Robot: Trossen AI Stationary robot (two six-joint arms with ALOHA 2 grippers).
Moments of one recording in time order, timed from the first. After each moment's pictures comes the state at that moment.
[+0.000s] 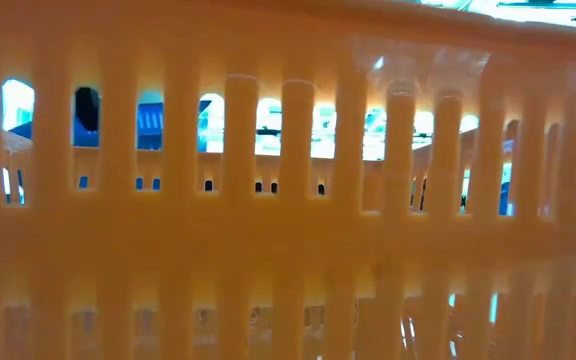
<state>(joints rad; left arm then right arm) -0.23 1.41 1.07 -1.16 -0.29 -0.34 0.12 2.01 1.68 -0.35 0.14 -0.10</state>
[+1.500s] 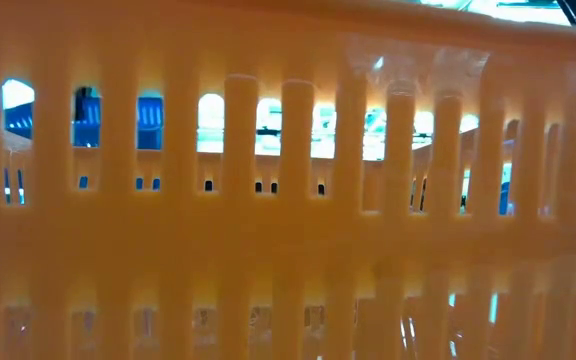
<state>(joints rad) -0.25 1.41 1.11 -1.27 -0.27 -0.37 0.12 2.12 1.81 -0.41 0.10 -0.01</state>
